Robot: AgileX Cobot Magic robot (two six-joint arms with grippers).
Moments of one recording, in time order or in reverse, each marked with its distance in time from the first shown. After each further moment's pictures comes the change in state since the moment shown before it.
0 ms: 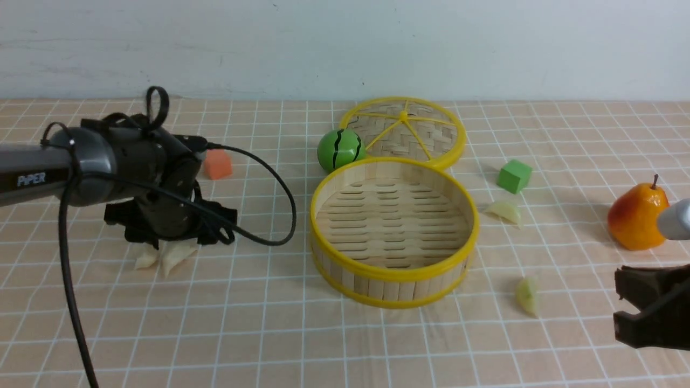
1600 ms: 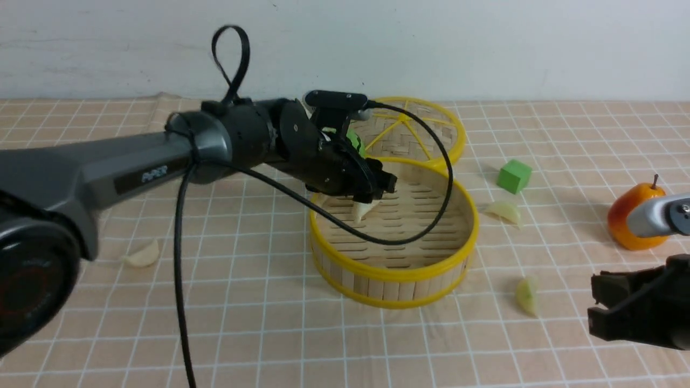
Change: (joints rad) right arm 0.001 0.111 -0.001 0.054 -0.054 0.000; left arm -0.211 0.067 -0.366 -0.795 -0.094 0.907
